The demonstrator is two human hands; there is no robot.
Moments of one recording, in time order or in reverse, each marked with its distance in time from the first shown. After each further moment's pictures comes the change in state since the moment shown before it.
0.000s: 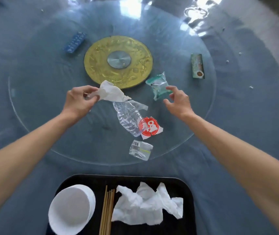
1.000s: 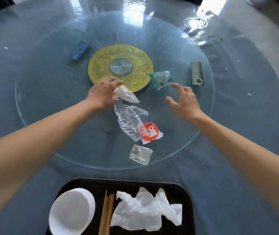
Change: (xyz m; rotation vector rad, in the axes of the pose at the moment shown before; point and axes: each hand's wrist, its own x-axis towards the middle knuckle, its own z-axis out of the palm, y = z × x) left_hand 0.034 0.051 0.026 0.477 -0.215 0.282; right_hand -0.024 -0.027 -0.046 -0.101 -0.012 -0.061
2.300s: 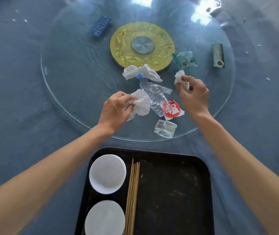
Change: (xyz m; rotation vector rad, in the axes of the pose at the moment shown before) left_hand -0.156 -0.022 0.016 -0.355 0.260 -0.014; right_hand -0.081 -0.084 0.046 0.345 0.290 0.028
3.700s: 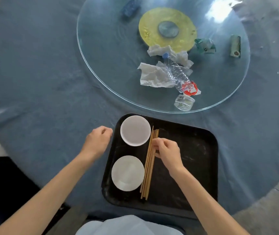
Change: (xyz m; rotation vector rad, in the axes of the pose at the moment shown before) left_hand -0.238 -0.029 -0.110 -0.284 -0.264 -0.960; right_hand -0.314 -0.020 0.039 0.170 -0.500 0.518
